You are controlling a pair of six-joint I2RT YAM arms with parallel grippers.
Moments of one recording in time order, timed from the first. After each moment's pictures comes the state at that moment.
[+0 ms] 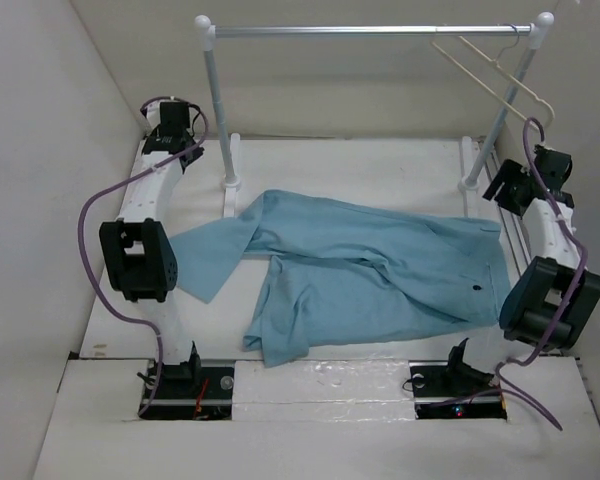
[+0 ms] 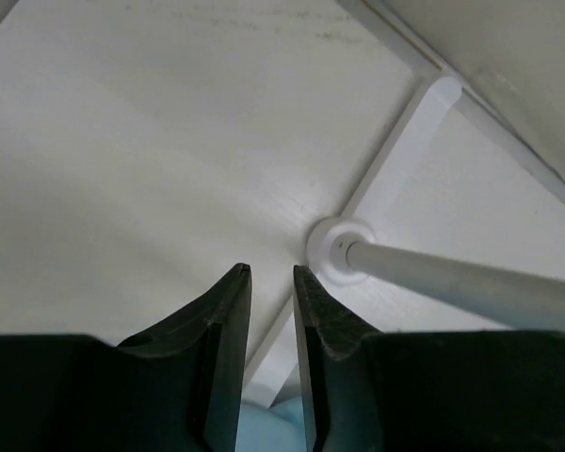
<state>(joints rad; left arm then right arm) -0.02 1.89 1.74 -0.55 -0.30 -0.58 -0.41 1.56 1.26 -0.43 -0.09 0.19</state>
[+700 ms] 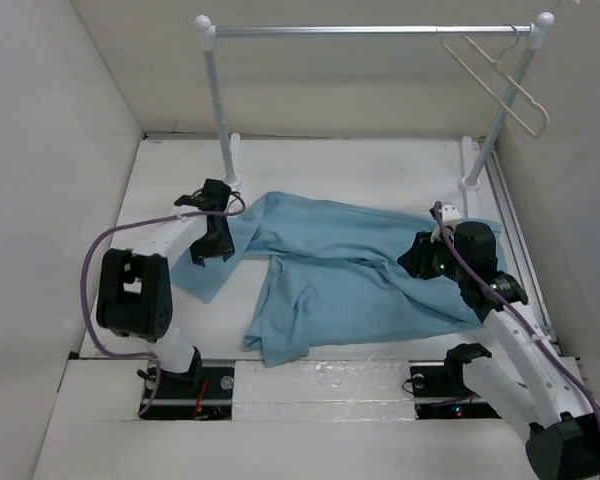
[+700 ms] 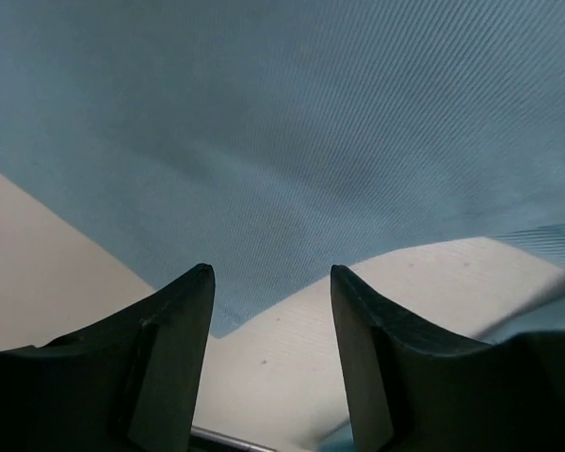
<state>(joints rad) -0.22 1.57 1.10 -0.83 -0.25 -0.49 0.21 0.79 0.64 -0.42 -0.32 0.20</state>
